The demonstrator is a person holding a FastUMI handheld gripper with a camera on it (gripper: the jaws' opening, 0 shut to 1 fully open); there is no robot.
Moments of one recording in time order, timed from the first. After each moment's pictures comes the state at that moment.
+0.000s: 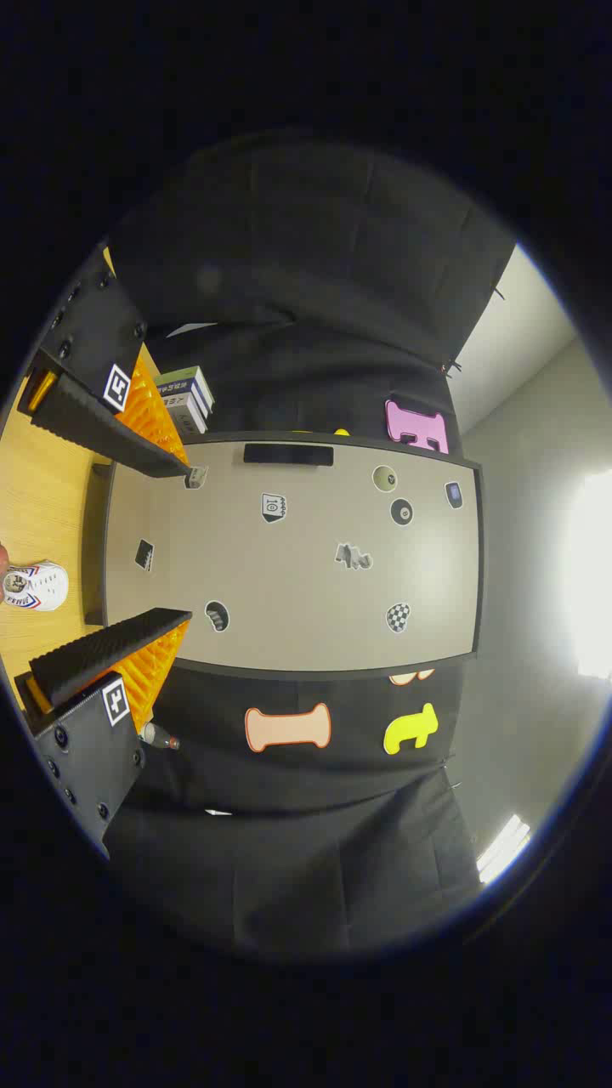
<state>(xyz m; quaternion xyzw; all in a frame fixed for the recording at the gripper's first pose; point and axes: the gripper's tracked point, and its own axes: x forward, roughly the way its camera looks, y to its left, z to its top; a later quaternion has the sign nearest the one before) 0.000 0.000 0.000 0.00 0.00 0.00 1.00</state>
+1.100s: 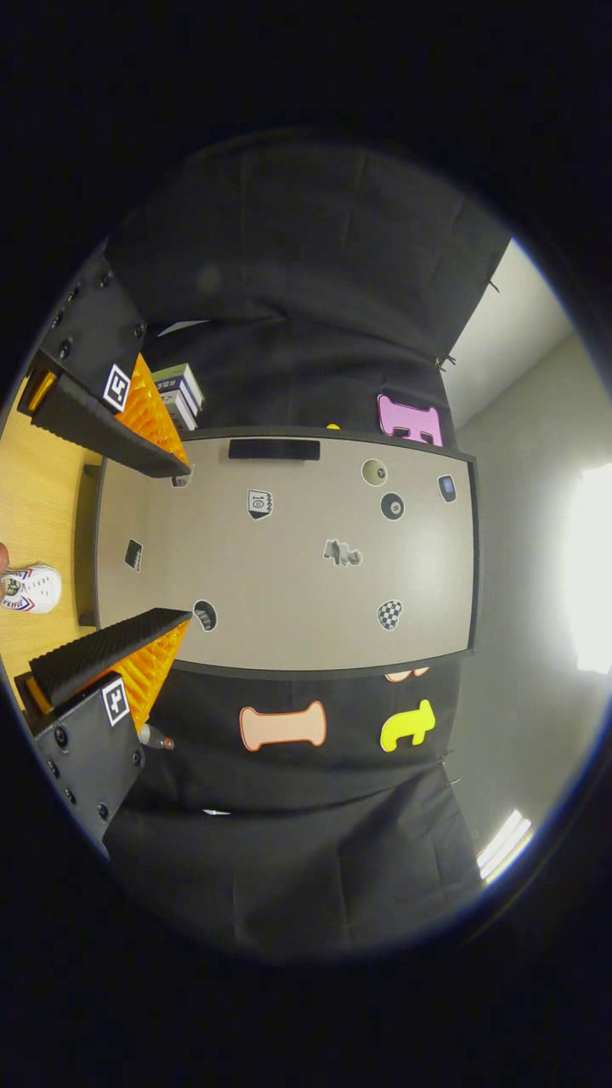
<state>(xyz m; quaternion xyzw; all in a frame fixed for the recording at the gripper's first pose) 0.010 -0.003 0.015 0.01 0.00 -0.01 1.00</state>
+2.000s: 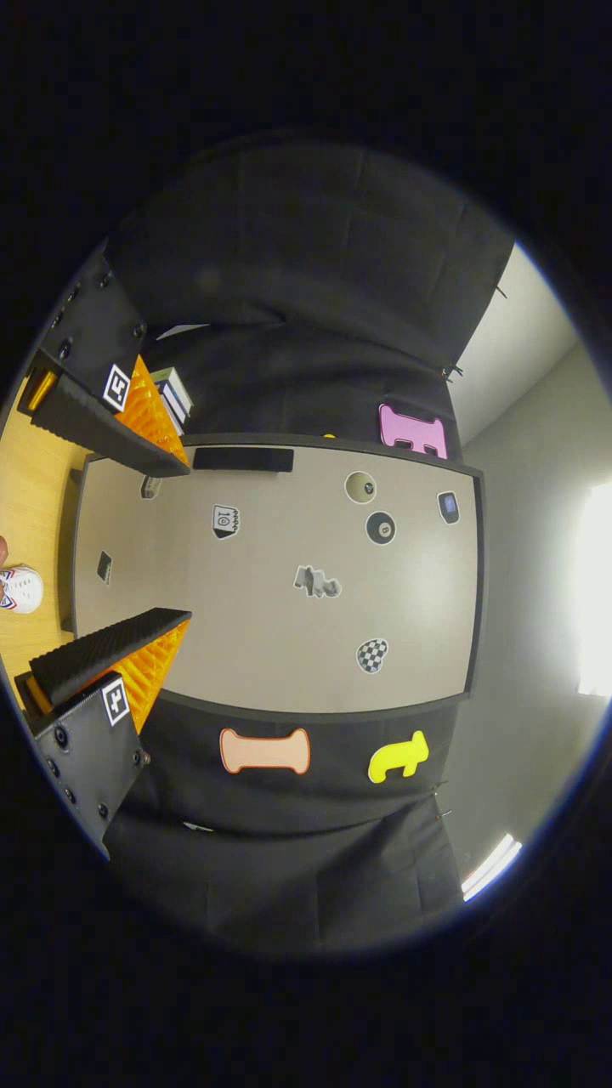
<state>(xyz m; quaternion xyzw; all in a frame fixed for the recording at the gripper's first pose) 0.082 0.026 0.073 0.00 0.01 0.02 1.00</state>
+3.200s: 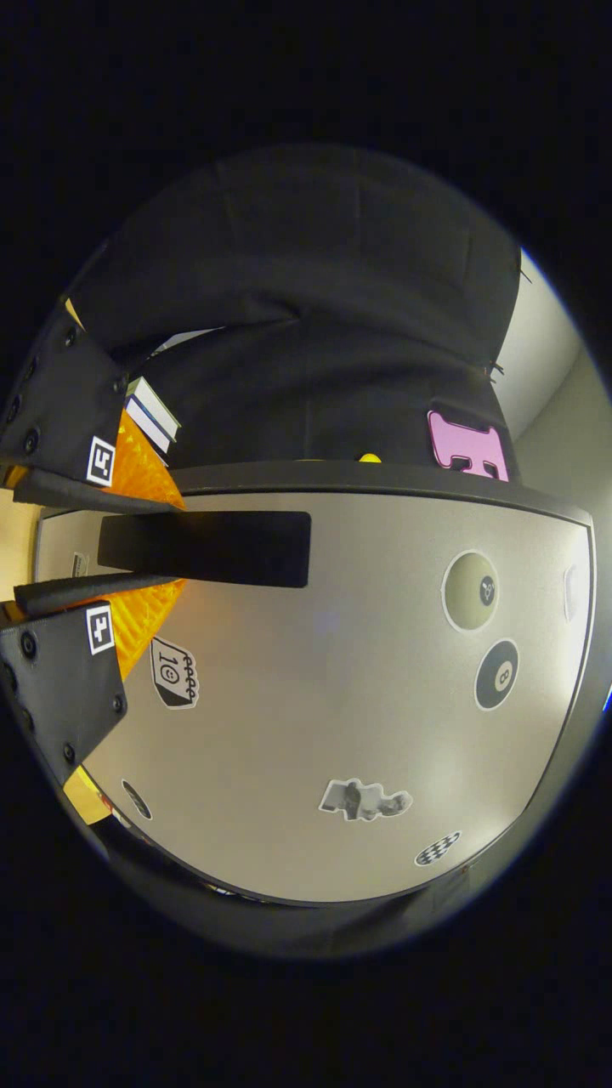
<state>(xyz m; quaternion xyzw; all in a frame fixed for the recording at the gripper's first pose) 0.257 0.134 0.042 0.01 0.08 0.04 1.00</state>
